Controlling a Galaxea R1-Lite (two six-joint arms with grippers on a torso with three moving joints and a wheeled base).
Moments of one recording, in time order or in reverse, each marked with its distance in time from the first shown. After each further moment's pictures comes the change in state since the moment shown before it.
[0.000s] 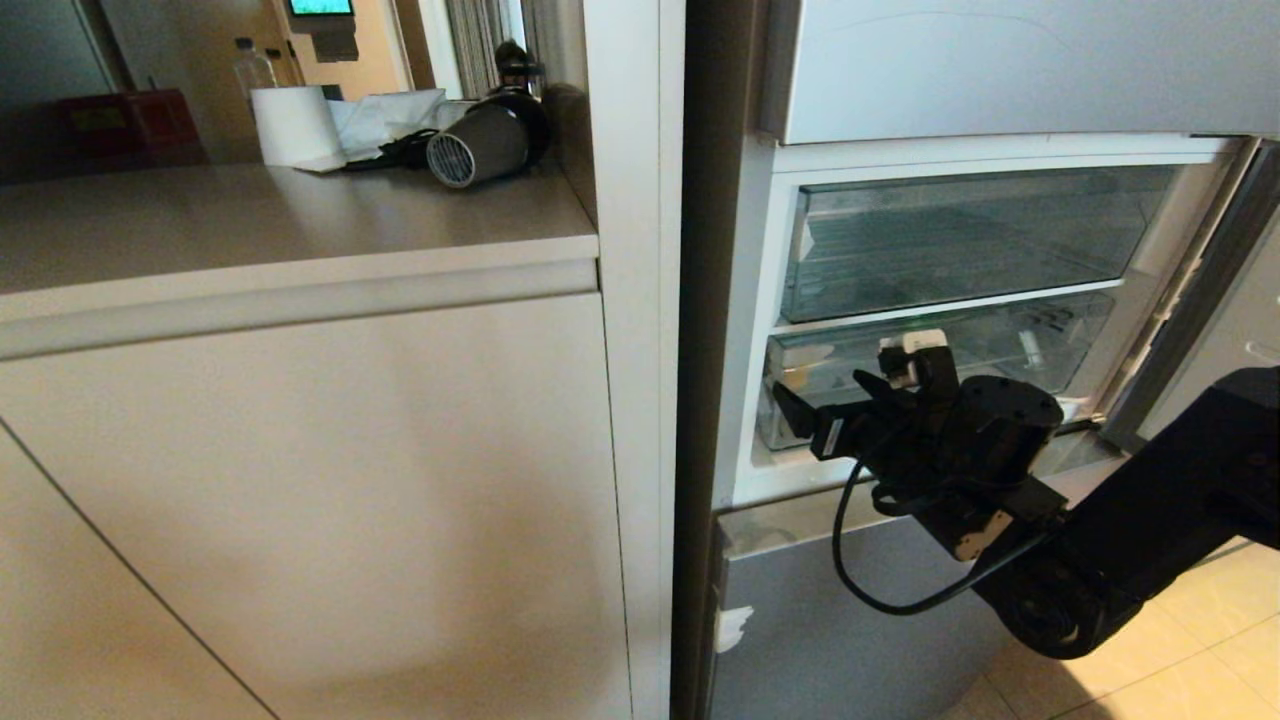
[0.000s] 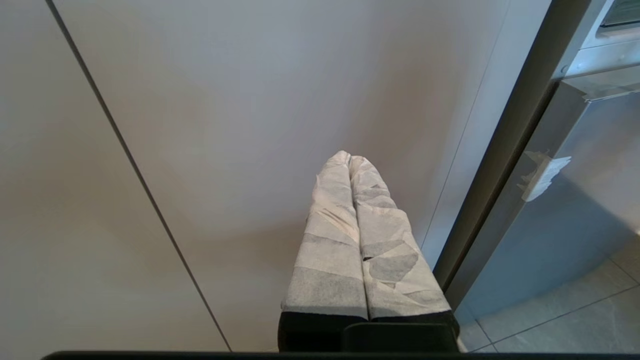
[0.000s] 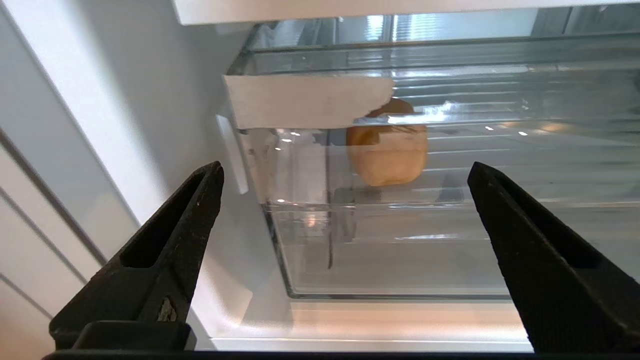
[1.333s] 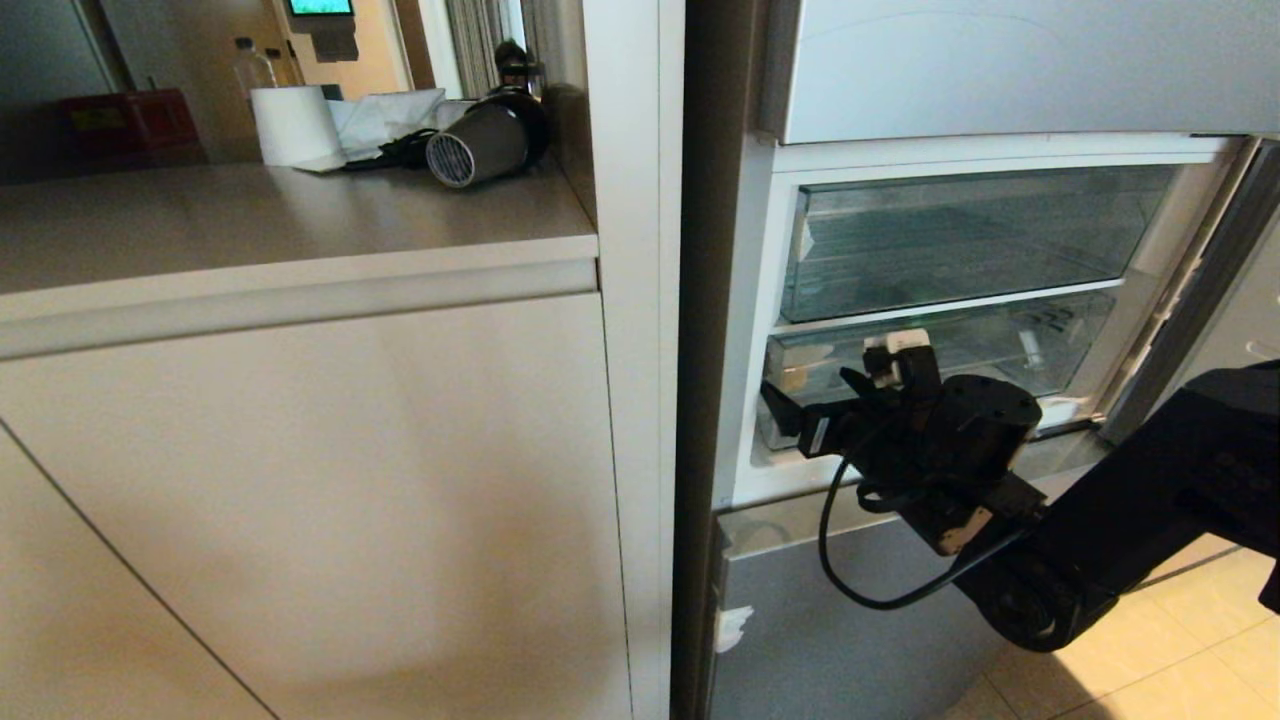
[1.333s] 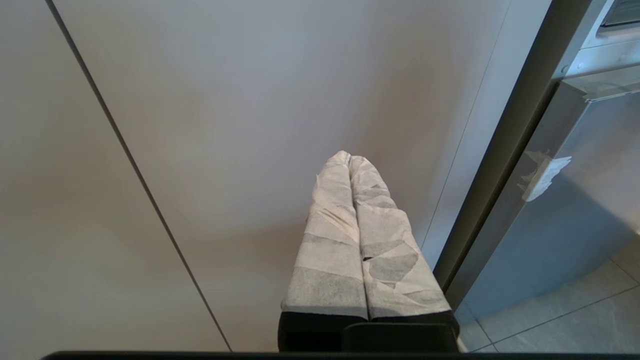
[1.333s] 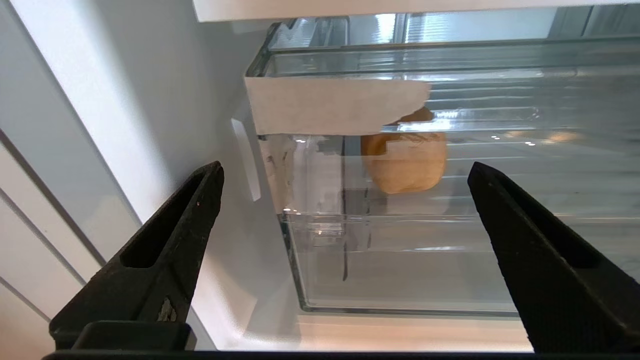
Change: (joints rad) left arm 0.000 0.000 0.000 0.000 0.000 0.000; right arm 0.018 0.033 -0.044 0.000 0.006 -0.004
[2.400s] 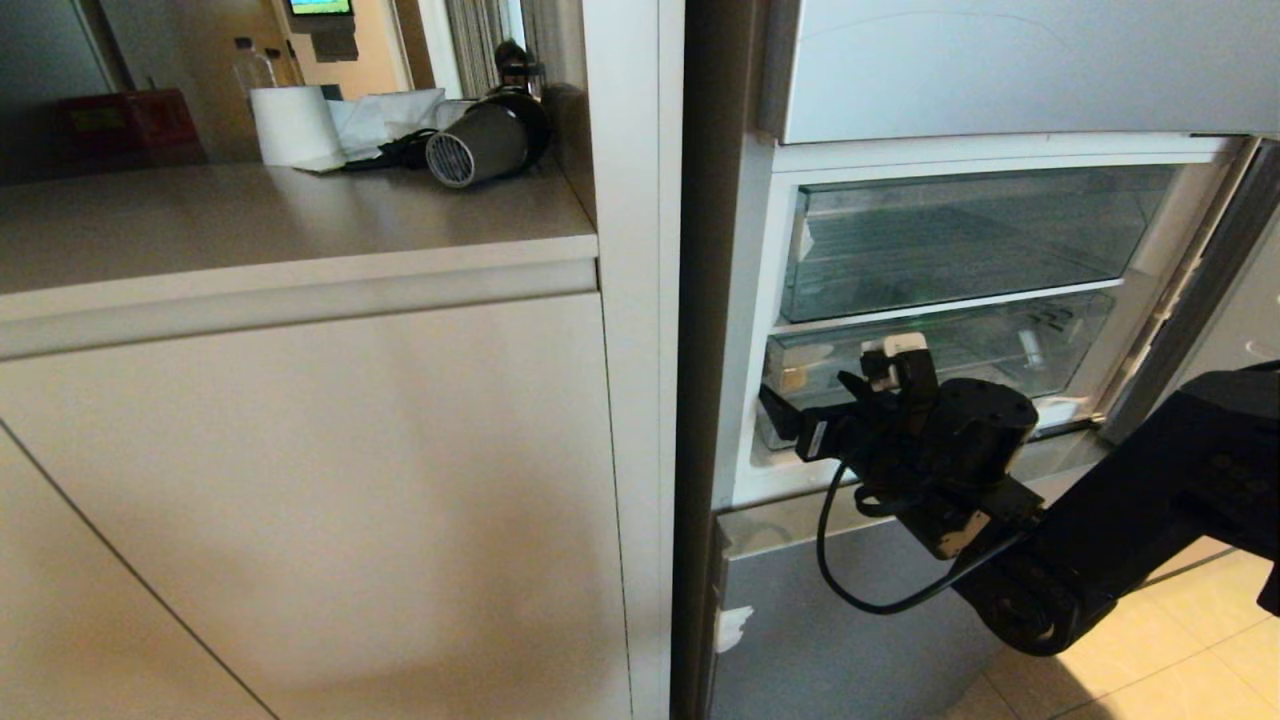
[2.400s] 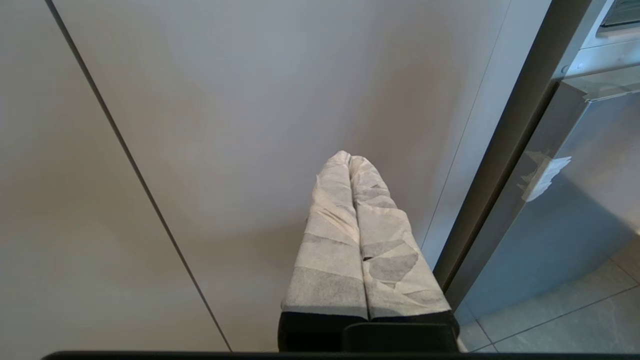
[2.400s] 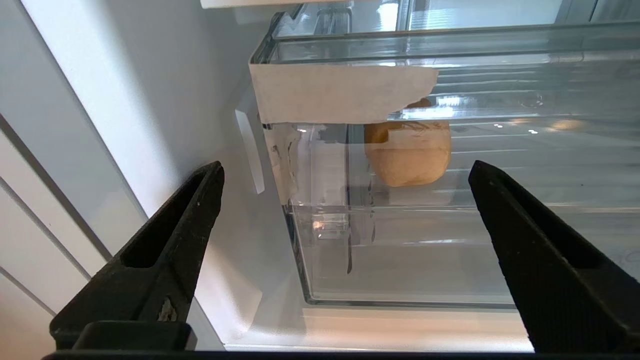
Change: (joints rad) left arm 0.000 0.000 0.000 0.000 0.000 0.000; right arm 0.007 0.001 0.009 0.000 -0.004 0.007
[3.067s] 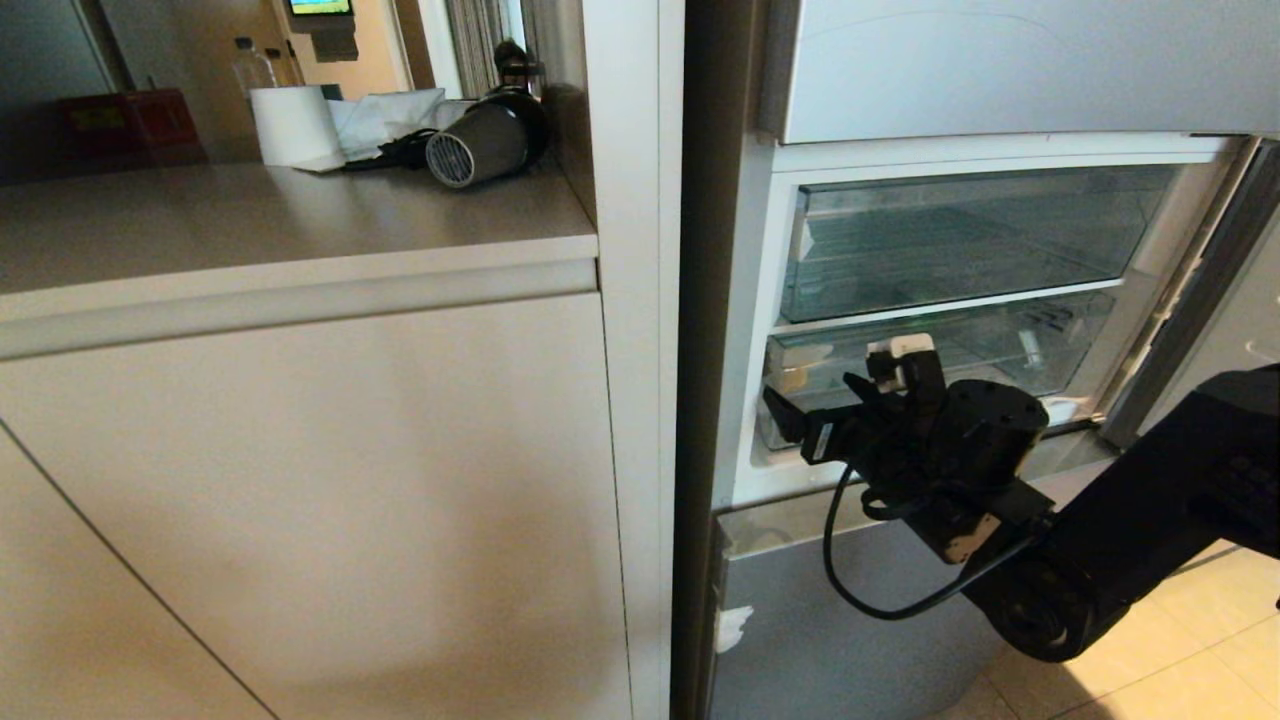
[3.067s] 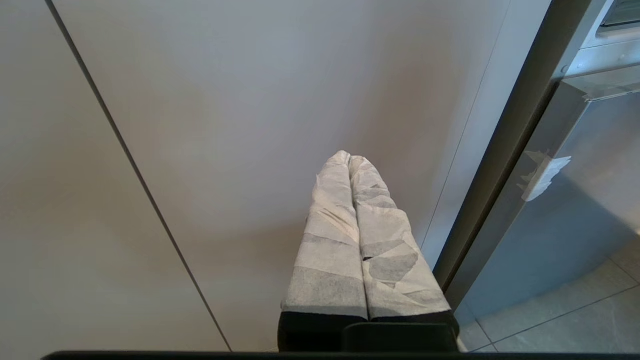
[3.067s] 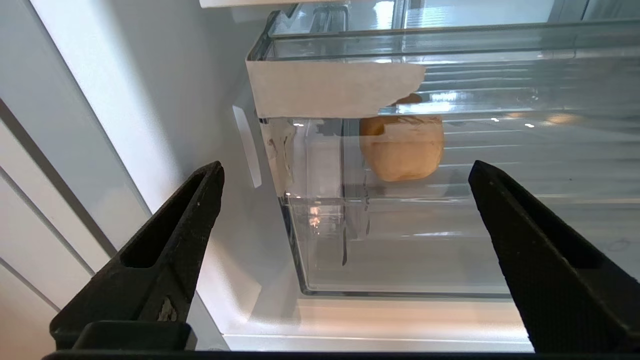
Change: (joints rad) left arm 0.000 0.000 0.000 0.000 0.000 0.000; right arm -0.001 -0.020 0.027 0.000 -0.007 -0.003
